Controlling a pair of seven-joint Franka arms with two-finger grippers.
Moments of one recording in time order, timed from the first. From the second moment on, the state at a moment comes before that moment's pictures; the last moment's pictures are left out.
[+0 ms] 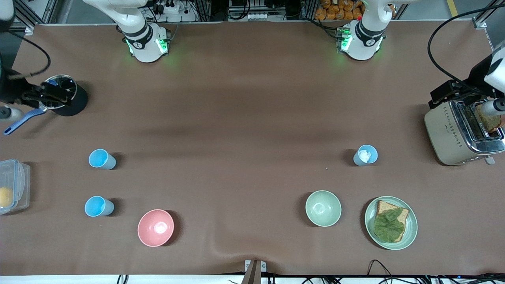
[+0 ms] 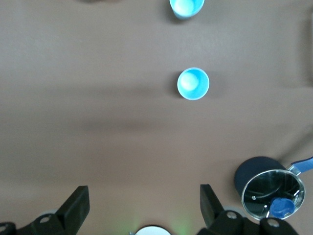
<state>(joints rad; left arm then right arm) -0.02 0.00 -0.02 -1.59 -0.02 1.60 -0.13 -0.07 0.06 0.01 -1.58 0.04 1.46 -0.09</state>
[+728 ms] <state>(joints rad) -0.01 0.14 -0.02 -1.93 -0.02 2.07 -0.13 -0.09 0.27 0.00 -1.58 -0.06 1.56 -0.09</state>
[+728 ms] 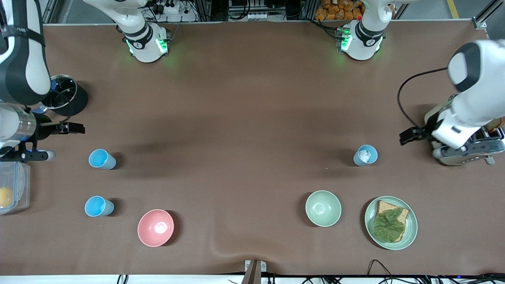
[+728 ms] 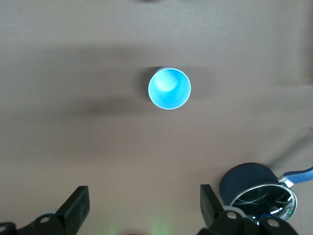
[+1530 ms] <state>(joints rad) -0.05 0.39 -0.04 -2.03 -0.02 2.37 -0.13 -0.18 0.41 0.00 -1.58 0.00 1.91 -0.09</state>
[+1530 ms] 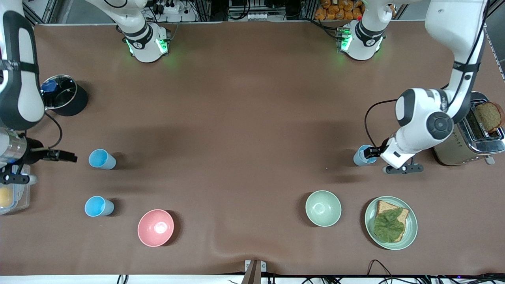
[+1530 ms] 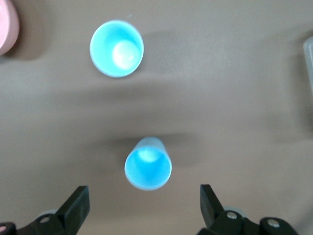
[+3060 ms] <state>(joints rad) -0.28 0.46 -0.26 -1.84 -0.02 2.45 -0.72 -0.22 0.52 0.00 -1.80 0.00 2.08 -0.07</state>
